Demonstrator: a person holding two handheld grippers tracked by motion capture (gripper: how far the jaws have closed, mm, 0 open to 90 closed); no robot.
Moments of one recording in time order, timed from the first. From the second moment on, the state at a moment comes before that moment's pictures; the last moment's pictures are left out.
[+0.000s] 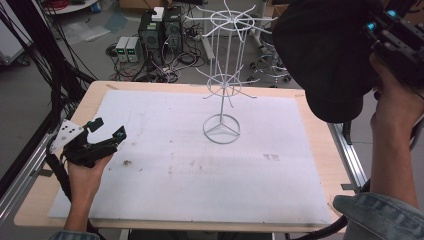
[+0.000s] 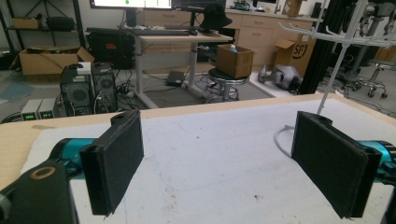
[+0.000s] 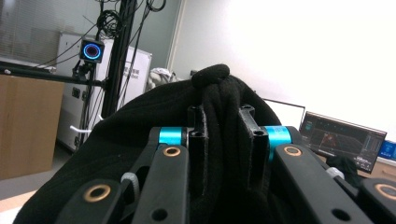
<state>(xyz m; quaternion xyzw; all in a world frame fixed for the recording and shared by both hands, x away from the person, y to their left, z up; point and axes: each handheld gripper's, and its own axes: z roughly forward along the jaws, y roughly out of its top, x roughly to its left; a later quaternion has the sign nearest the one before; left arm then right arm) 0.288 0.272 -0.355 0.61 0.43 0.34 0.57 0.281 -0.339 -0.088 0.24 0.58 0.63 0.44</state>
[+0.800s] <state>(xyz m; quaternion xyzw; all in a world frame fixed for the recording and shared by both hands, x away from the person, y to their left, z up) 0.287 0.279 -0.355 0.60 0.44 0.33 0.58 0.334 -0.302 -0.101 0.27 0.58 0.65 0.41</state>
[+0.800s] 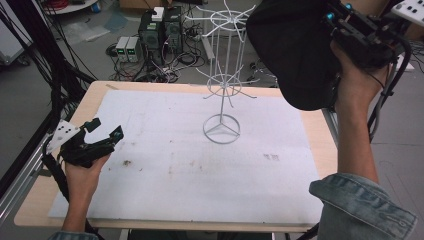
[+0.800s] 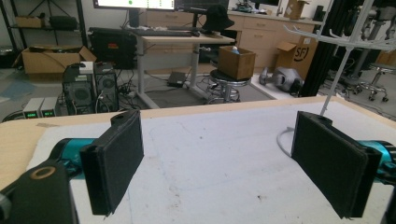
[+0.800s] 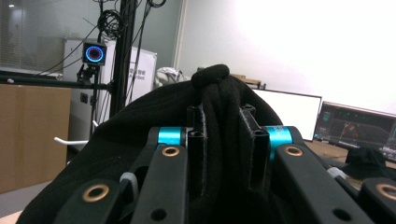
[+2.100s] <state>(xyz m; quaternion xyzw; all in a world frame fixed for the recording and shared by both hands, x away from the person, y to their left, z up) 0.286 0.277 -0.353 0.60 0.44 0.34 0.58 0.354 -0.288 -0.192 0.31 0.62 0.63 0.36</state>
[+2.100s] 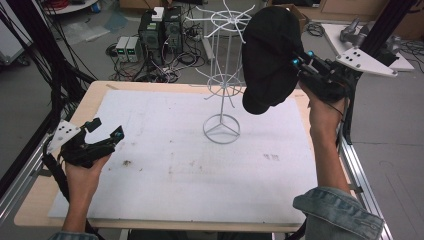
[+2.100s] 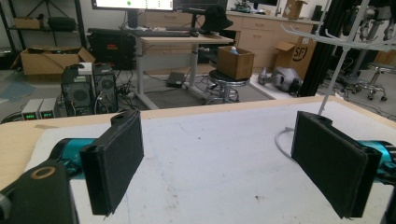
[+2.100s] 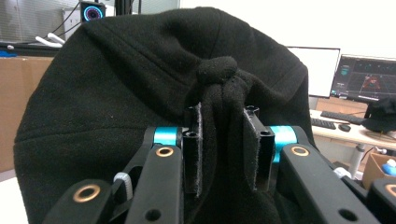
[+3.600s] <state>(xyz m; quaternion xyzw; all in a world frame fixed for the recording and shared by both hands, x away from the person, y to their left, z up) 0.286 0.278 -0.353 0.60 0.44 0.34 0.58 0.352 -0.294 -0.220 0.34 0.62 0.61 0.36</state>
